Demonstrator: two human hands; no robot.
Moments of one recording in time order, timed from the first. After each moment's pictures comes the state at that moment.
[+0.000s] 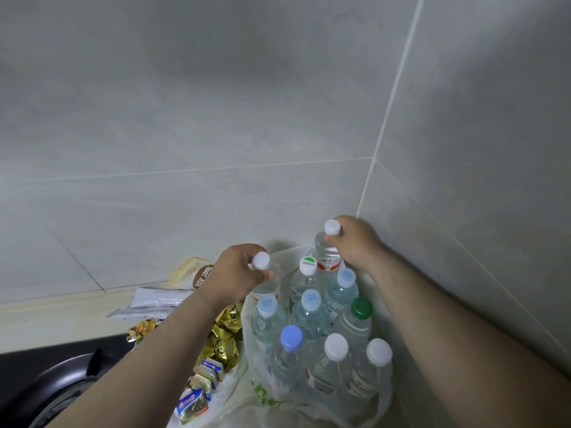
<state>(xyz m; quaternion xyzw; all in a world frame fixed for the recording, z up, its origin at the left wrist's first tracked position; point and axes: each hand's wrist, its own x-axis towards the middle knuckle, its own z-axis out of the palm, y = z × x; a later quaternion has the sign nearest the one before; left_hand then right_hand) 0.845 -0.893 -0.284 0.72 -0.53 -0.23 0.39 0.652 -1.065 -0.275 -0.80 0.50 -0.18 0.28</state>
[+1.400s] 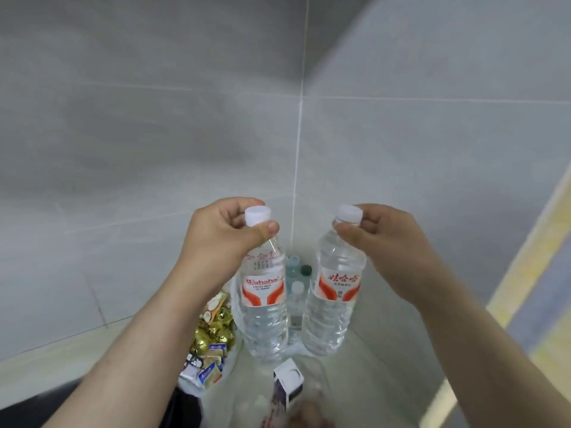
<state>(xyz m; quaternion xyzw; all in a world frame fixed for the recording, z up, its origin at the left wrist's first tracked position) 0.764 -0.626 -0.052 0.48 -0.52 -0.32 0.63 0.538 -0.655 -0.047 -0.68 0.44 -0.48 0.34</state>
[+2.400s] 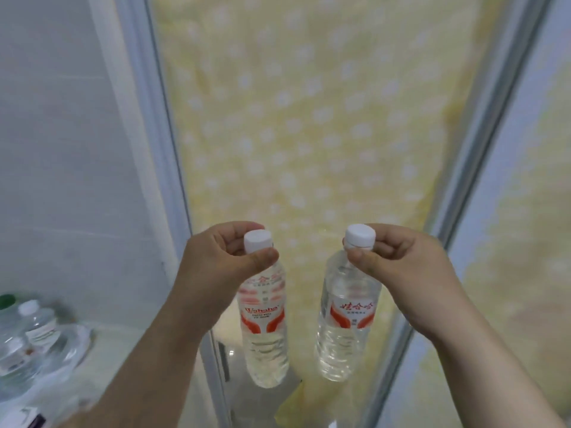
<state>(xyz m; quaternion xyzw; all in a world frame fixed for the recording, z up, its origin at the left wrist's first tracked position) 0.422 -0.436 -0.070 0.24 -0.67 -0.58 0.39 0.264 -0.274 -0.068 -0.37 0.65 -0.65 0.13</state>
